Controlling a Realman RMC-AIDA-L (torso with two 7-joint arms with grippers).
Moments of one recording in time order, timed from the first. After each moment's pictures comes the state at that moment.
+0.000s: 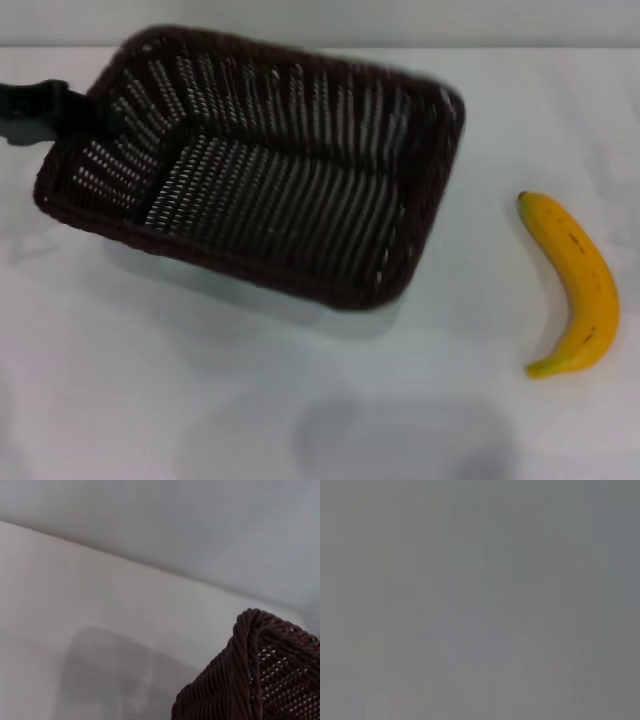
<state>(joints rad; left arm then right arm) -0.75 -1.81 0.58 0.64 -0.84 -1.56 0.73 0.48 2.02 -0.40 0.04 2.32 1.24 -2.75</state>
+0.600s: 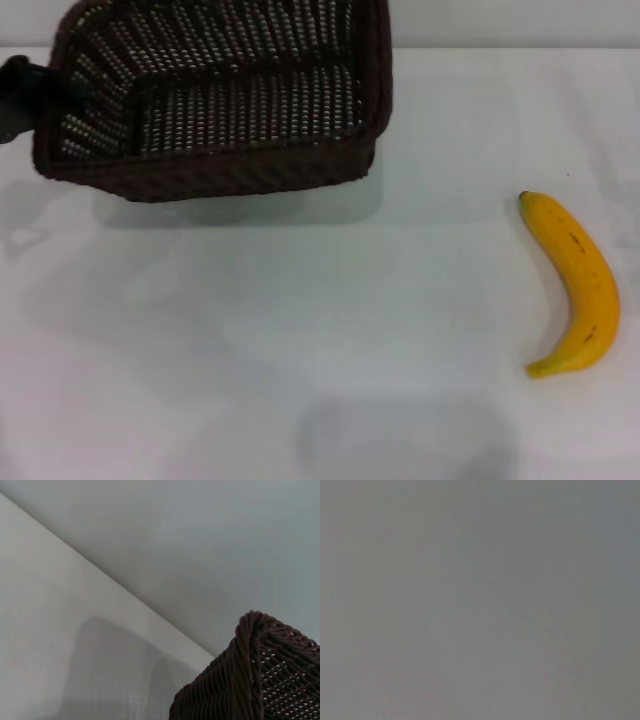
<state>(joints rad) -0.67 -1.80 0.59 0.49 -1.05 -1.29 0.64 0.48 2.02 -0.39 0.04 2.32 1.24 -2.76</state>
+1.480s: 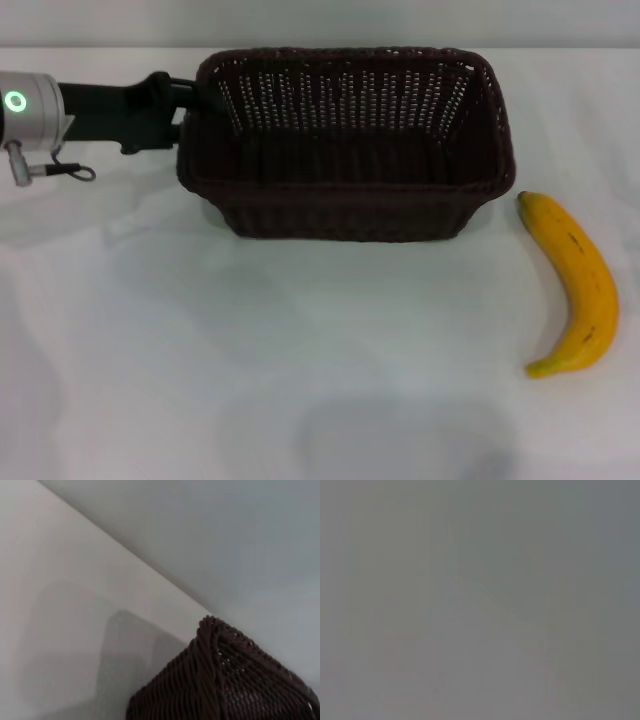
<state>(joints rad) -0.83 -1.91 0.59 0.39 -0.92 -1.19 0.59 0.46 2.01 -0.41 0.01 2.31 1.20 -2.77</state>
